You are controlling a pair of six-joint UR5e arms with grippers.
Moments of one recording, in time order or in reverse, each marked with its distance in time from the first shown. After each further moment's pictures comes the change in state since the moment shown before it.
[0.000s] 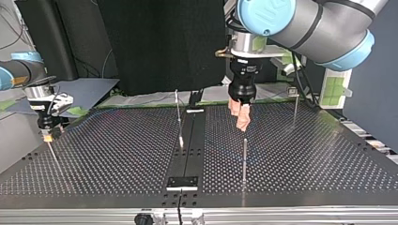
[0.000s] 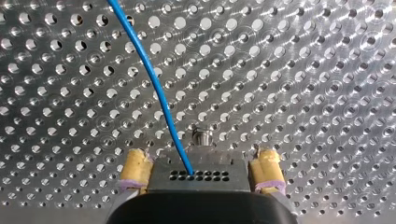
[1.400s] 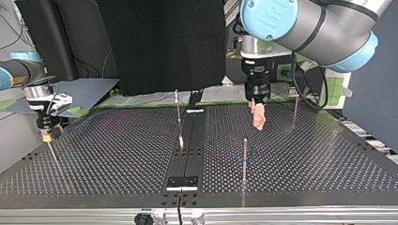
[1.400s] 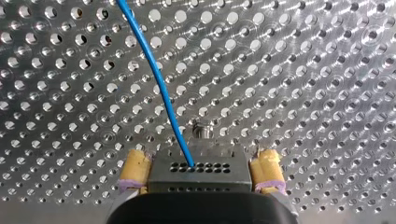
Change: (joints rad) left arm 0.019 -0.001 0.002 -0.045 -0.143 0.229; right arm -0.005 0.000 0.000 0.001 -0.002 -0.002
